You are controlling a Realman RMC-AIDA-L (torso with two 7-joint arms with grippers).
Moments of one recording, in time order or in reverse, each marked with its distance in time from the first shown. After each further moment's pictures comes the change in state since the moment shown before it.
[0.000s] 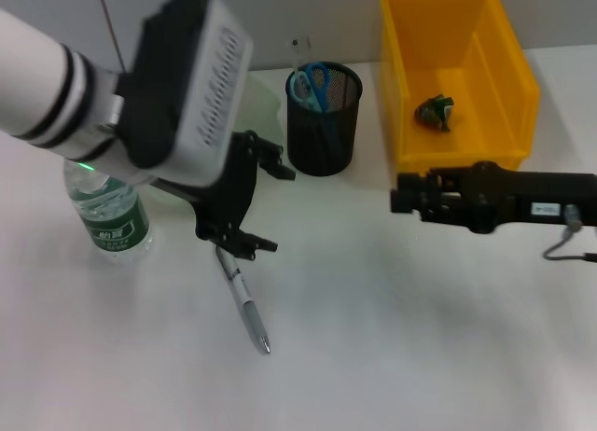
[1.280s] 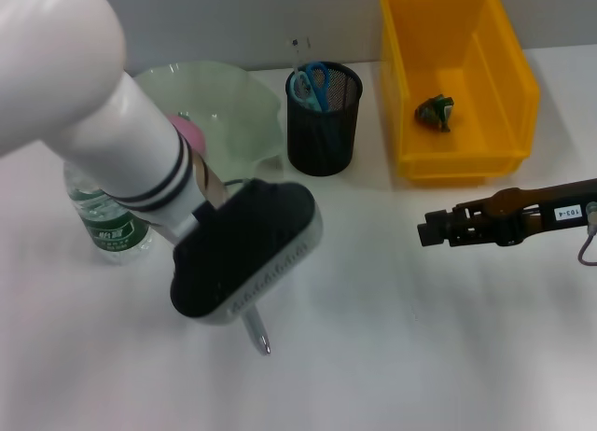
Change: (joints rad) left arm -0.088 0.009 0.380 -0.116 0.153 -0.110 0.273; right arm 0.072 -0.061 0.012 -0.051 -0.251 -0.035 0.272
